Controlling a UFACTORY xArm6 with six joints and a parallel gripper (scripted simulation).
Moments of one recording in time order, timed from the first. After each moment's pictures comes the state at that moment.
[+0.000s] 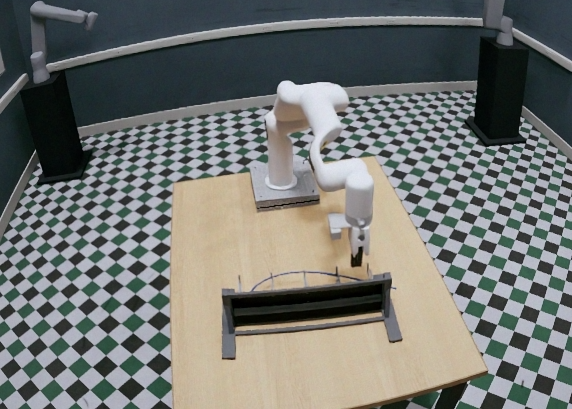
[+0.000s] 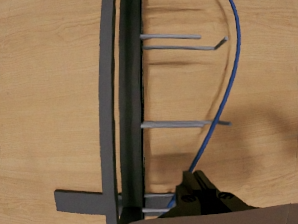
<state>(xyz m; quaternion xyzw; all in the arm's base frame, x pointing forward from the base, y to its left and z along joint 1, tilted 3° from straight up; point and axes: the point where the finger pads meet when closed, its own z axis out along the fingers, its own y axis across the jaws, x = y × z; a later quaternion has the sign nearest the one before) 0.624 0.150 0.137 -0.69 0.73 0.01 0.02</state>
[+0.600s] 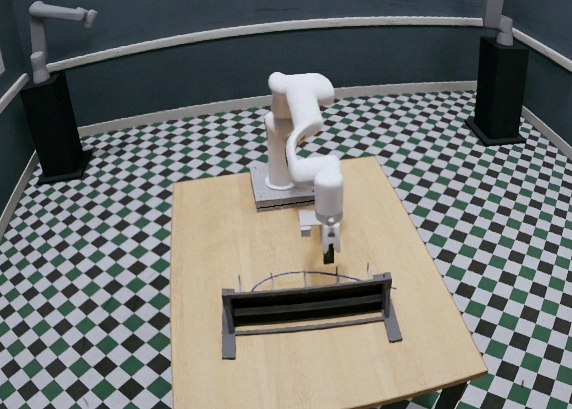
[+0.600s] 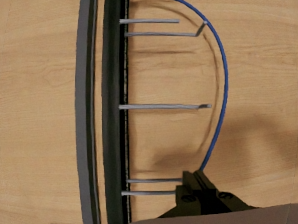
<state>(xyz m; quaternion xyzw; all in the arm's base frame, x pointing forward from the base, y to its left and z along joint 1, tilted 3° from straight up) 0.597 0.072 0.135 -0.69 0.72 0.01 0.02</state>
